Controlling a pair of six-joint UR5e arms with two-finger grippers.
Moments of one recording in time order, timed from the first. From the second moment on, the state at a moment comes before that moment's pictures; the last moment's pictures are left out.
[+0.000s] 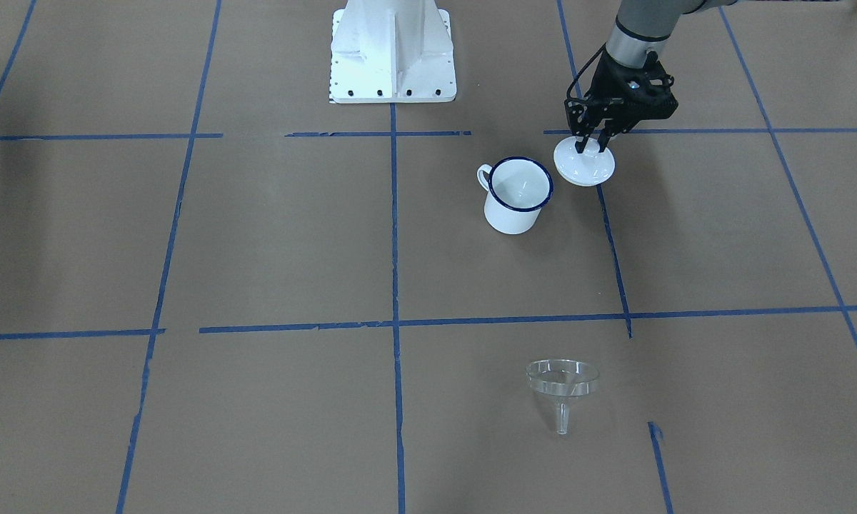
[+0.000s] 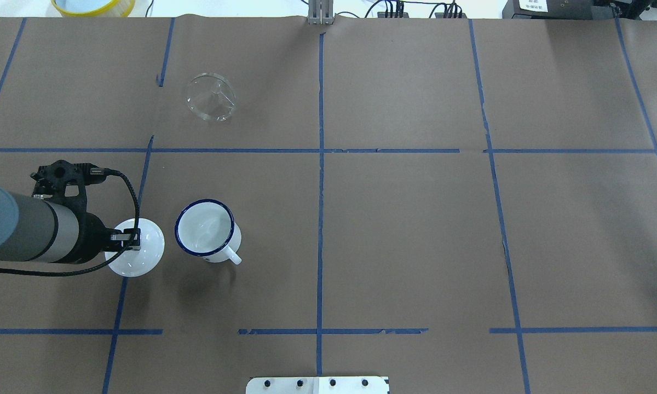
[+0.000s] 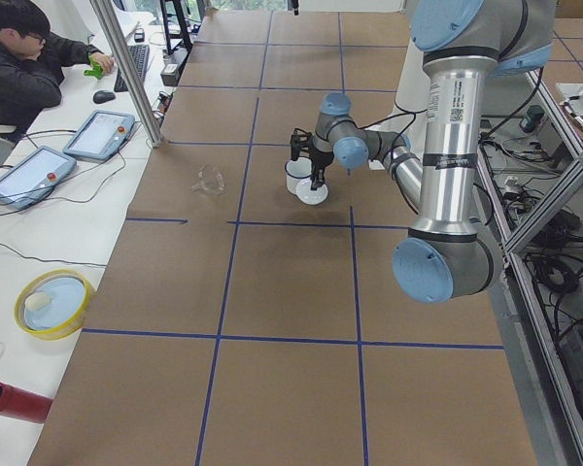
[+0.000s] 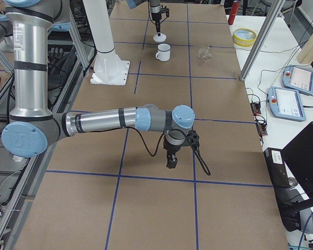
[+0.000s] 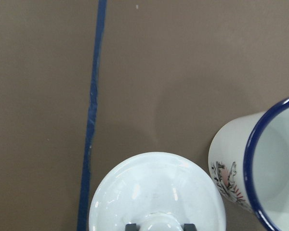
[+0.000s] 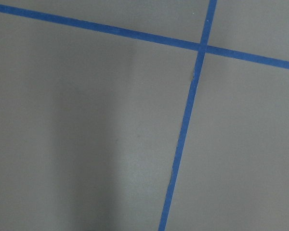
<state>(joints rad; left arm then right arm) -0.55 -1.60 -2.27 -1.65 -1.80 -1.26 1.45 -1.63 1.79 -1.79 2.31 -0.13</state>
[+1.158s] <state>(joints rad) -0.59 -2.01 -2.06 -1.38 -1.88 -1.24 1.45 -1.63 1.79 -1.79 2.31 -0.13</state>
